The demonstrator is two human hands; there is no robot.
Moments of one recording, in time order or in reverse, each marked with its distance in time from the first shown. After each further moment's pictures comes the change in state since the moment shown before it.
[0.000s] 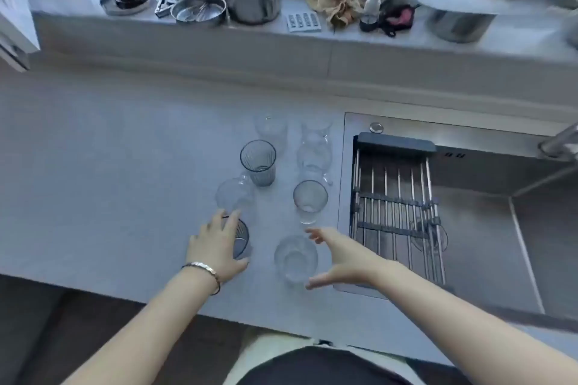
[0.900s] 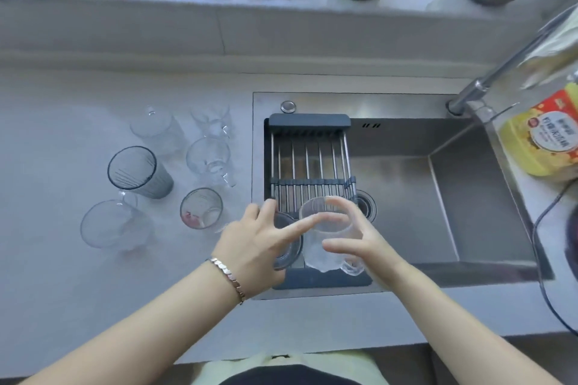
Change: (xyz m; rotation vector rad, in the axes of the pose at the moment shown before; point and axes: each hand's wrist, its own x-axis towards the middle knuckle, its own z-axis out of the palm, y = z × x) left_hand 0.016 0.195 -0.008 0.216 0.016 0.663; right_hand -0.091 0.086 -0.079 0.942 0.351 0.114
